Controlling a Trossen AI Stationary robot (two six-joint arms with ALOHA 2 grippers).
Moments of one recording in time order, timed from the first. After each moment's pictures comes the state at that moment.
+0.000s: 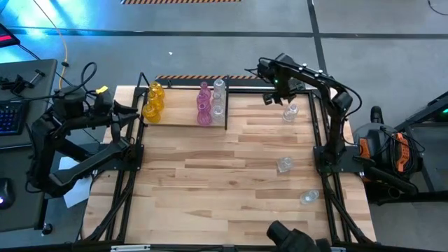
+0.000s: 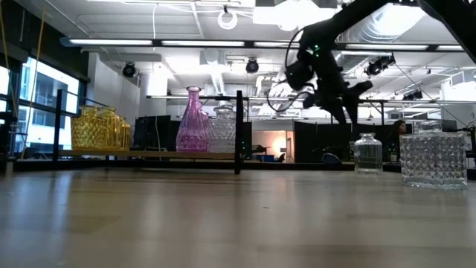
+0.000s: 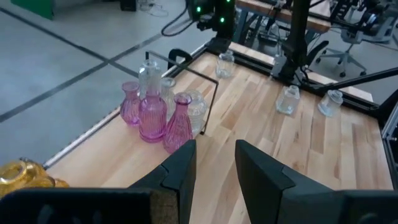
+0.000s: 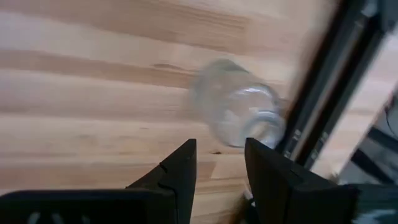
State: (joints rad) left arm 0.91 0.48 1.21 -1.18 0.43 0.06; right arm -0.78 1.95 1.69 -1.57 0.13 0.62
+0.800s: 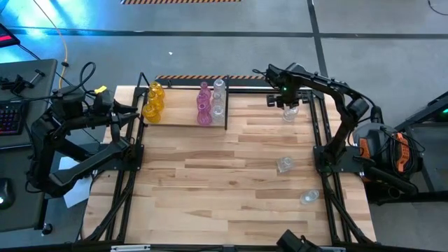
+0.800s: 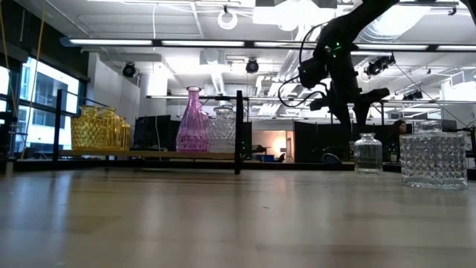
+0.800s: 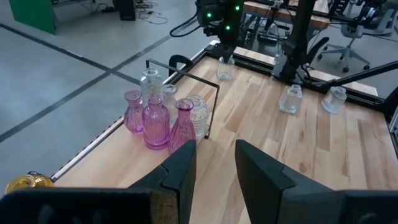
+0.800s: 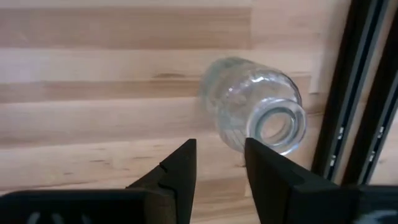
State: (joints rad) left arm 0.91 0.48 1.21 -1.16 0.43 0.11; right arm -0.79 1.75 1.38 -1.30 0.10 0.78
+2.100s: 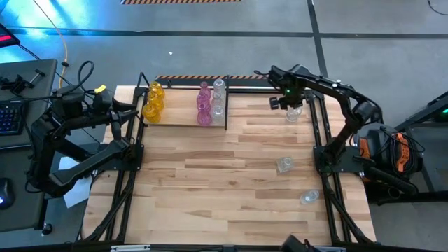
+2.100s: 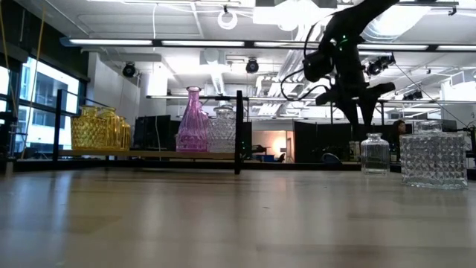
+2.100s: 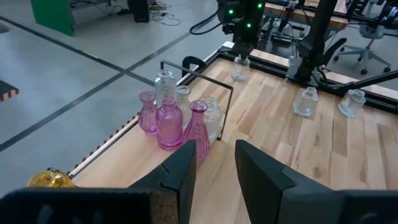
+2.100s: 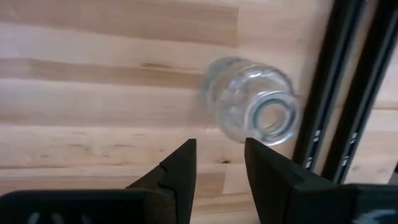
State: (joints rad) left arm 0.91 0.48 1.21 -1.15 0.37 0.11; right arm -0.77 1.68 1.33 -1.31 0.14 0.70
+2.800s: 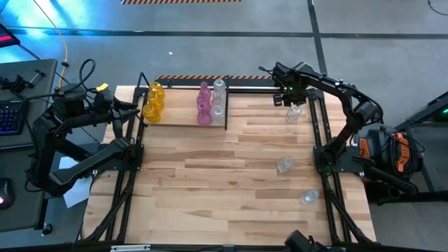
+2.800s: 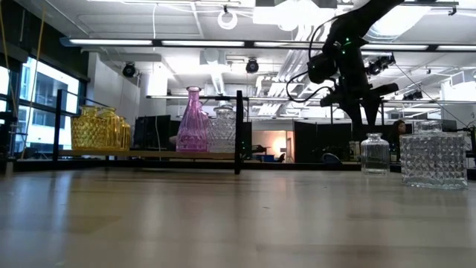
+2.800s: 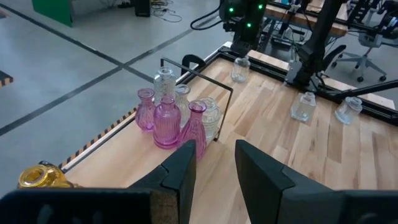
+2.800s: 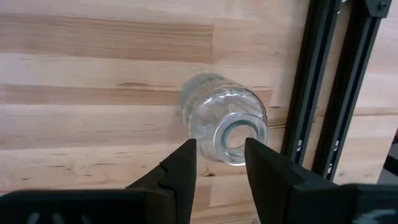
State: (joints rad) left arm 0.91 0.50 1.21 -1.14 0.37 0.05; right arm -0.83 1.67 1.33 -1.30 0.18 0.68
